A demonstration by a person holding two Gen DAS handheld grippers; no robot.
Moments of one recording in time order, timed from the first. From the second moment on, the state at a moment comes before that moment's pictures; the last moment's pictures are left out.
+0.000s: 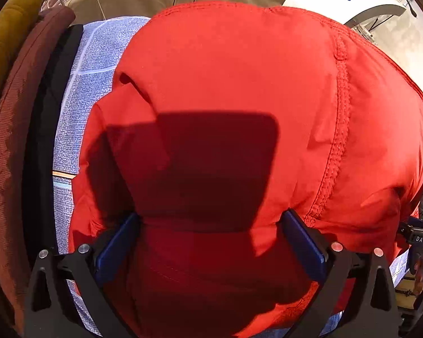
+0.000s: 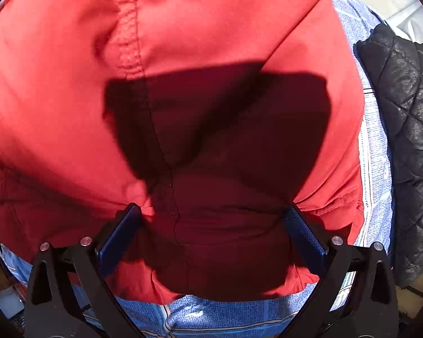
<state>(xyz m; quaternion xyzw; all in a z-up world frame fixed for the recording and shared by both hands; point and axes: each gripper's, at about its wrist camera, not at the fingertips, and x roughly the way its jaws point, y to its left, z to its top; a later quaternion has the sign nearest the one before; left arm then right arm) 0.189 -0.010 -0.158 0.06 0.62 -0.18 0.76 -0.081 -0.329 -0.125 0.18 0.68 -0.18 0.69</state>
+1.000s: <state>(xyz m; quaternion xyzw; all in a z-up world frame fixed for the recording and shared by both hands) 0.173 -0.022 -0.164 0.08 0.59 -0.17 0.78 -0.082 -0.330 -0.158 0.17 0.68 -0.19 0.68</state>
